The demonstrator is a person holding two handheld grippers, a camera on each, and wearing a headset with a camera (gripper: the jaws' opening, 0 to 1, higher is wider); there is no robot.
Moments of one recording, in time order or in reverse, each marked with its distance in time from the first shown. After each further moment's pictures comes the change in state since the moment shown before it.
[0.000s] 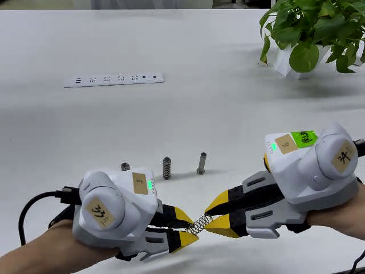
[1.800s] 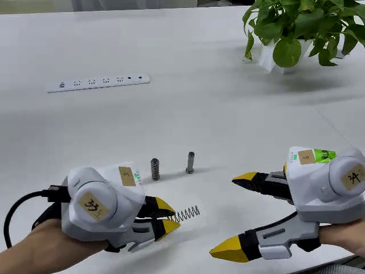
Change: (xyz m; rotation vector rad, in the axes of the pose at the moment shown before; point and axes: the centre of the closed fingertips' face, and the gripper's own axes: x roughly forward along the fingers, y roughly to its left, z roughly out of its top) left arm -0.011 0.023 -0.009 -0.009 0.062 0.088; right arm -0.018 -0.036 -0.036 0.254 -0.140 -0.222
